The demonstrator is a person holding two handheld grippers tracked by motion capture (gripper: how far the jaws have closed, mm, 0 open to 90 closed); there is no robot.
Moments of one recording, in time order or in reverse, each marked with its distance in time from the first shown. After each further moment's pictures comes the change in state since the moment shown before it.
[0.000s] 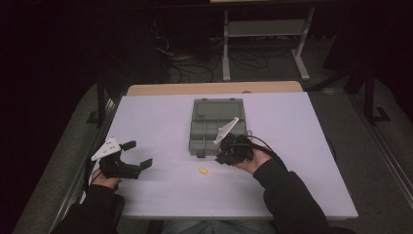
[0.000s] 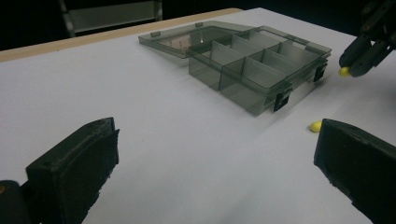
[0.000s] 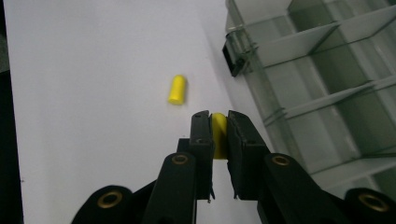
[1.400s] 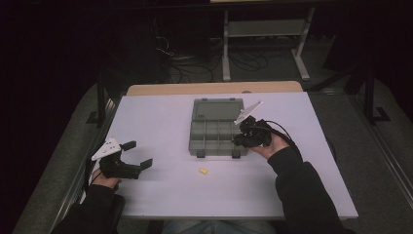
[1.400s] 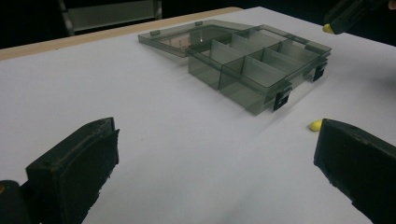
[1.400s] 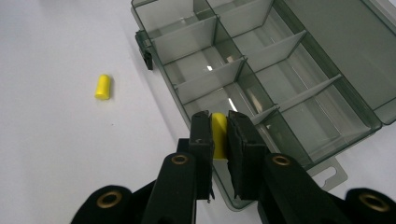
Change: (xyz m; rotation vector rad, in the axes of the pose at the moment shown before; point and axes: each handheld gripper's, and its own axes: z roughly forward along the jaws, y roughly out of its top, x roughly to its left) left arm 0.000 0.000 0.000 0.003 -0.002 -0.002; right arm -0.048 -0.021 -0.037 -0.063 -0.107 0.116
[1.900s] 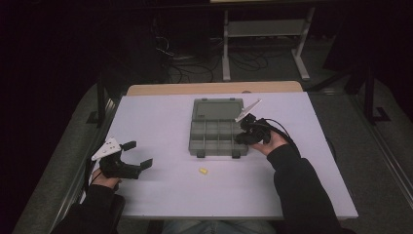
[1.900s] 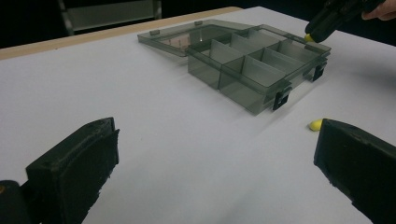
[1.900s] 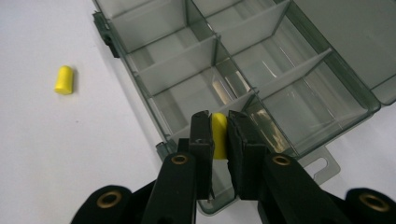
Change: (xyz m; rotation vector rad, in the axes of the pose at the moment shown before) left arm 0.000 0.000 0.000 0.001 -0.002 0.001; right arm -0.022 -0.006 0.019 0.048 -0.004 0.055
